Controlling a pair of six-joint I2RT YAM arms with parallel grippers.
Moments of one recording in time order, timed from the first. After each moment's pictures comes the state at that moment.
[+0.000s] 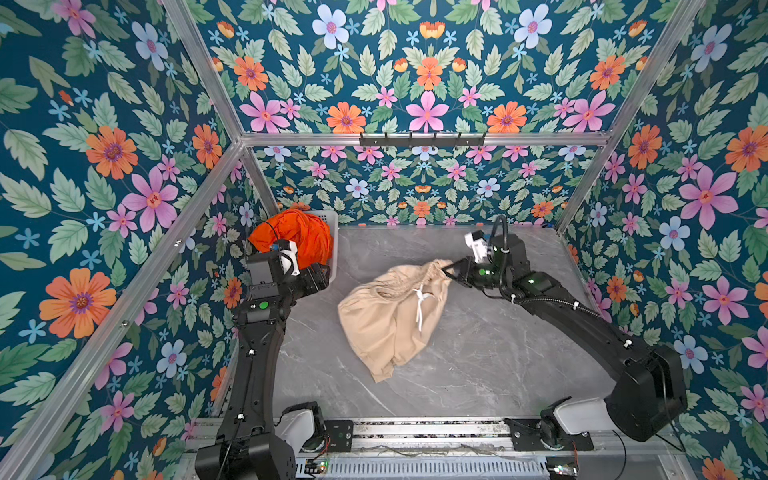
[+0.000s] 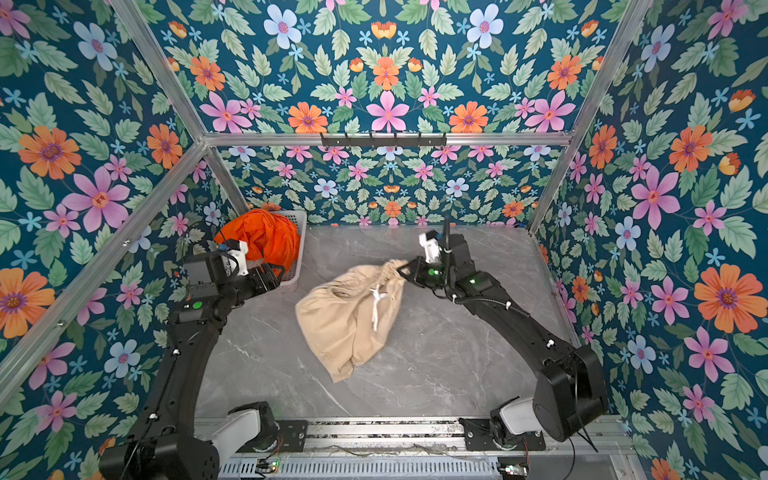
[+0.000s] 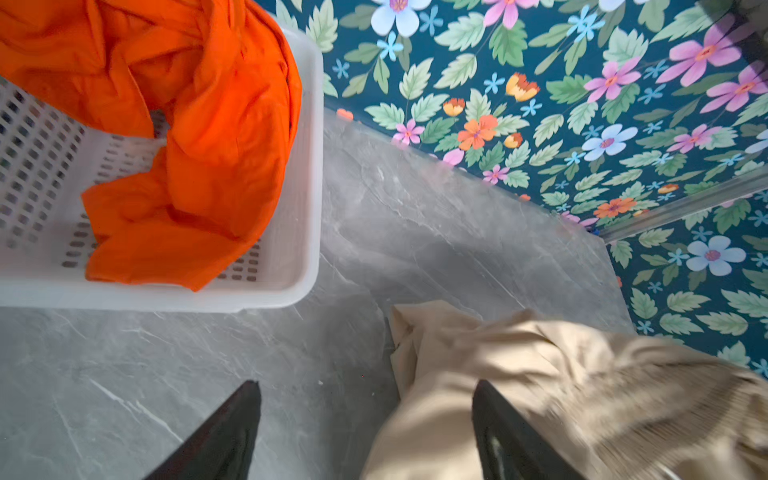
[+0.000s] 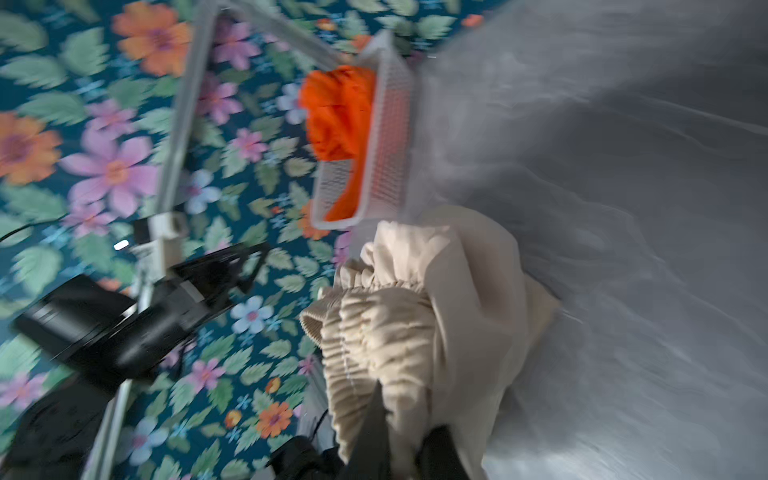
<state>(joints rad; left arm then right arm) 0.13 1.07 1.00 -0.54 0.42 -0.28 0.38 1.40 1.05 -0.21 -0.54 0.81</state>
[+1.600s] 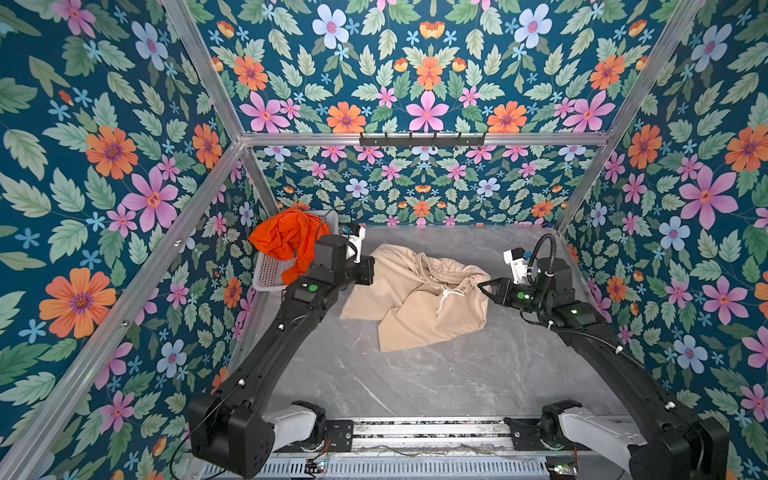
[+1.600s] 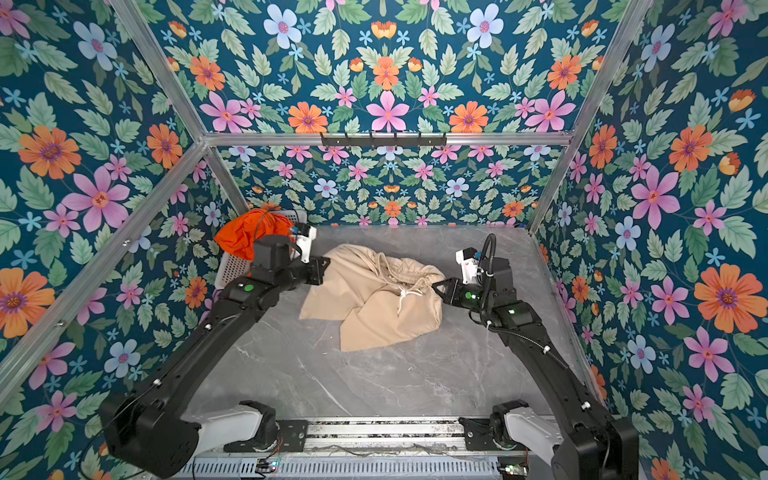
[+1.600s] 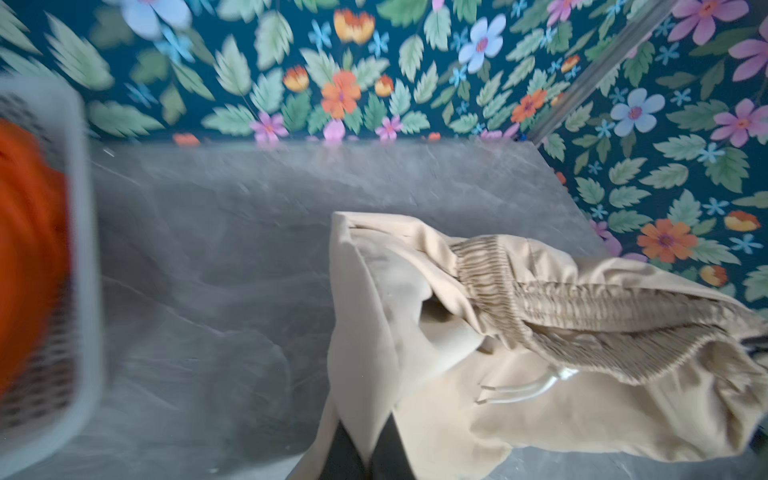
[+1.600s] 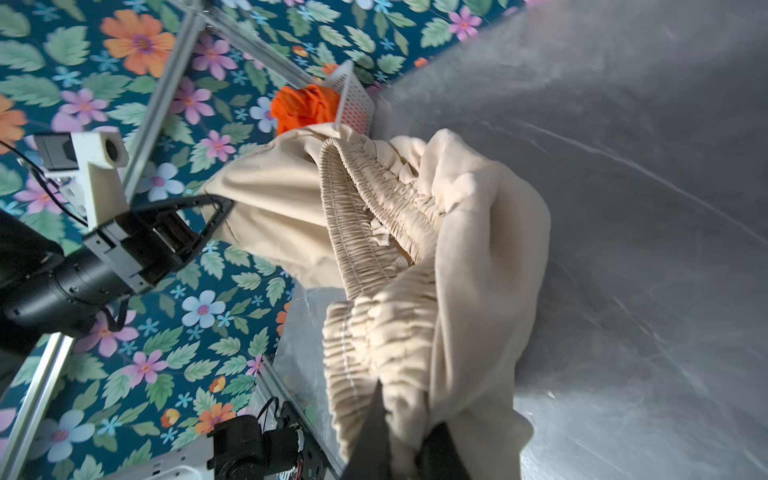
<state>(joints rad) -0.37 1.21 1.20 -0.47 0.12 -0.20 0.24 1.06 0.91 -0.34 -0.62 0.57</state>
